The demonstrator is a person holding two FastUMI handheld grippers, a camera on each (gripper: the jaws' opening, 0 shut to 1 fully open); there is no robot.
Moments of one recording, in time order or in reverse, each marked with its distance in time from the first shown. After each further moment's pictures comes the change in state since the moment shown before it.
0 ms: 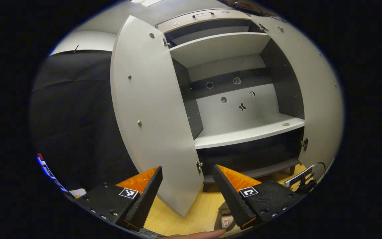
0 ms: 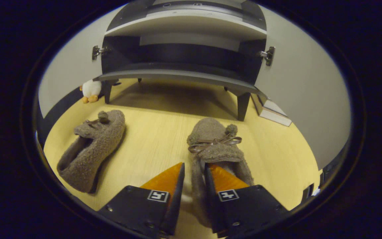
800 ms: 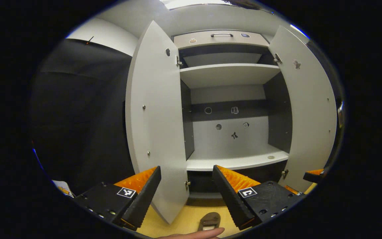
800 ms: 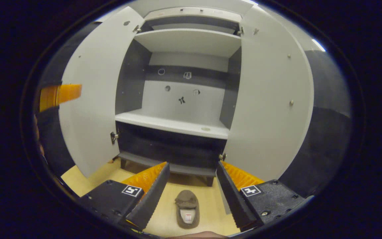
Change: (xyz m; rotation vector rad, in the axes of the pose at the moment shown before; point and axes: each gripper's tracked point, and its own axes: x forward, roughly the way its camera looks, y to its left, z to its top) left arm -0.015 0.019 0.066 -0.112 -0.128 -0.053; right arm -0.205 -0.039 0.165 0.029 -0.441 0.043
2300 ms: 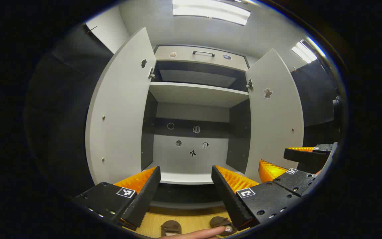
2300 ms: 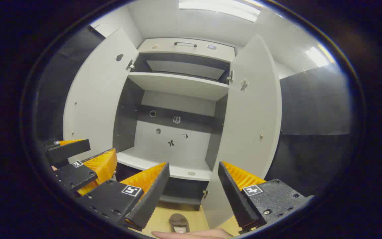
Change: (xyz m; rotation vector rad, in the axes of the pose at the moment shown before) left arm -0.031 -0.080 0.059 -0.223 -0.166 -0.337; right arm -0.097 -0.015 0.179 -0.018 -0.343 -0.118
